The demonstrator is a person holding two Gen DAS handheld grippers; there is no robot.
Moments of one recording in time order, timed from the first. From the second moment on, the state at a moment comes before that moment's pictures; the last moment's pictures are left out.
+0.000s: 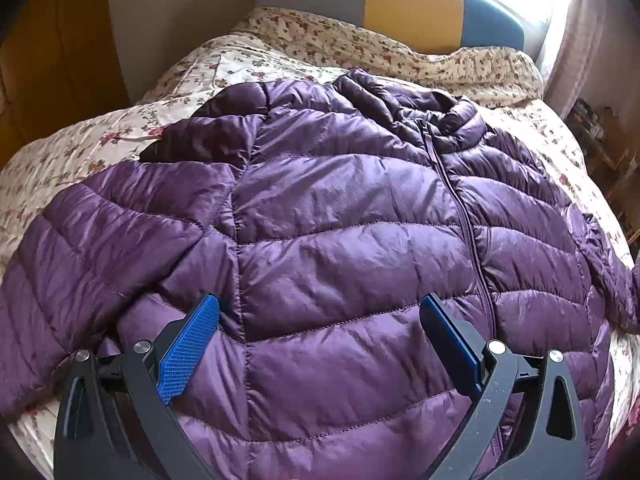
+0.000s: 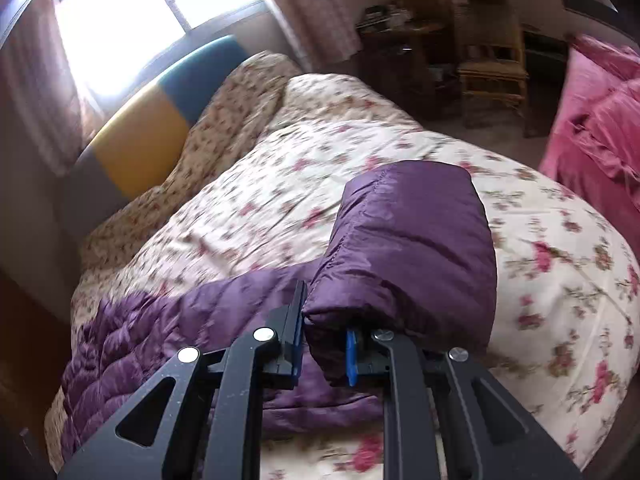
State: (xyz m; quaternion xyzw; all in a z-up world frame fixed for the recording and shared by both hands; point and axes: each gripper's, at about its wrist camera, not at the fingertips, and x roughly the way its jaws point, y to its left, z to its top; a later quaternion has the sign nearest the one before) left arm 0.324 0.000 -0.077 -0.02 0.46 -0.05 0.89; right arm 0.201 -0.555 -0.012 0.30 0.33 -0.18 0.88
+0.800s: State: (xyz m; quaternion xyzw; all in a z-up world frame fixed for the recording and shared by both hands) left arm 0.316 -0.005 -0.080 -0.01 0.46 -0.05 0.88; right arm 0.150 -0.595 -0.026 0.48 0.26 -0.20 0.81
